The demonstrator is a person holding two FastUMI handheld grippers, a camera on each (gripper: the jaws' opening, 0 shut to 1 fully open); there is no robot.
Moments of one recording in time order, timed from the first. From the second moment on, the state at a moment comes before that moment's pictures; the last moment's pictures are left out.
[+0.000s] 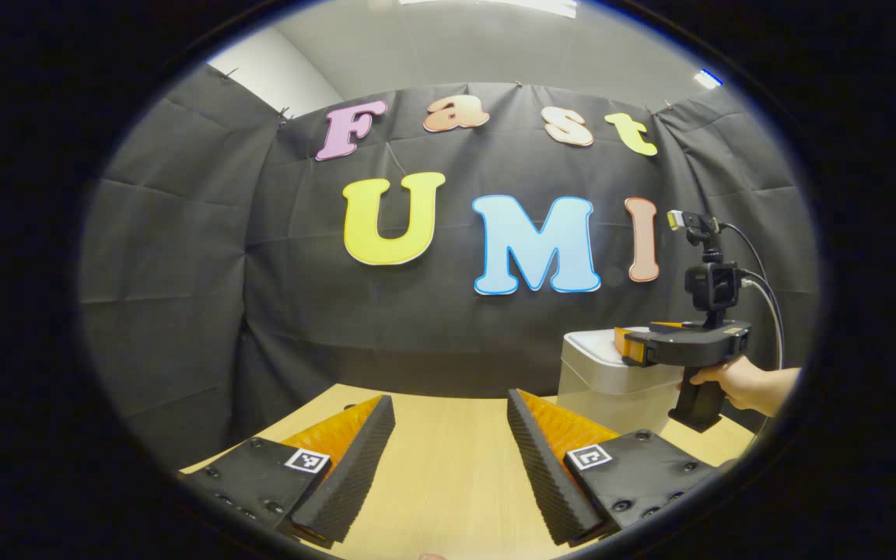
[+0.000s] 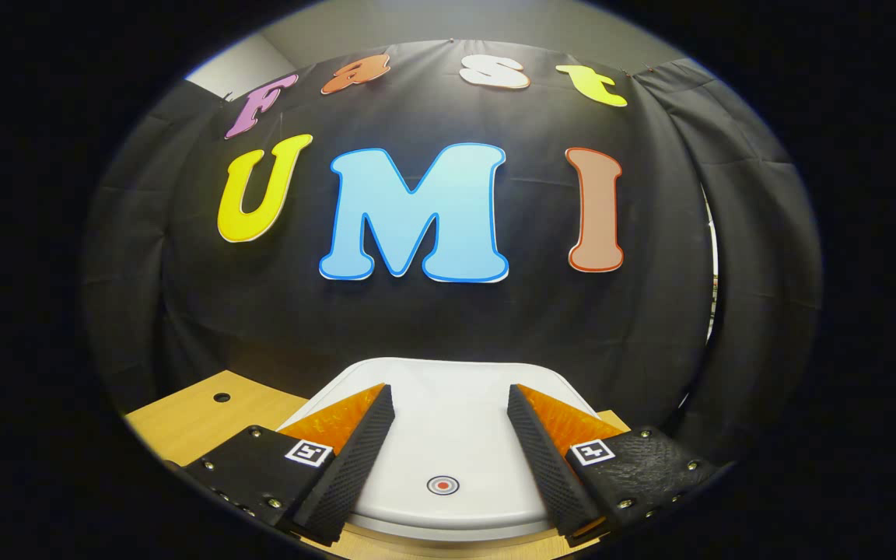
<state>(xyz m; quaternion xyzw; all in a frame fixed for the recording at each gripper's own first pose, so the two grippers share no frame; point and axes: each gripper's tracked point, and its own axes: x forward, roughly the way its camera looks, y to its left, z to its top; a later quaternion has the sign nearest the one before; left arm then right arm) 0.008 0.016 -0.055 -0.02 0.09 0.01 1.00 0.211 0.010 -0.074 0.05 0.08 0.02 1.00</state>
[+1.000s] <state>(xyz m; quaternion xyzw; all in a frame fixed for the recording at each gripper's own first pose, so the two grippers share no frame) -0.021 0.014 -0.031 -0.02 0.07 0.04 1.00 0.192 0.007 -0.070 0.07 0.08 0.01 0.99</state>
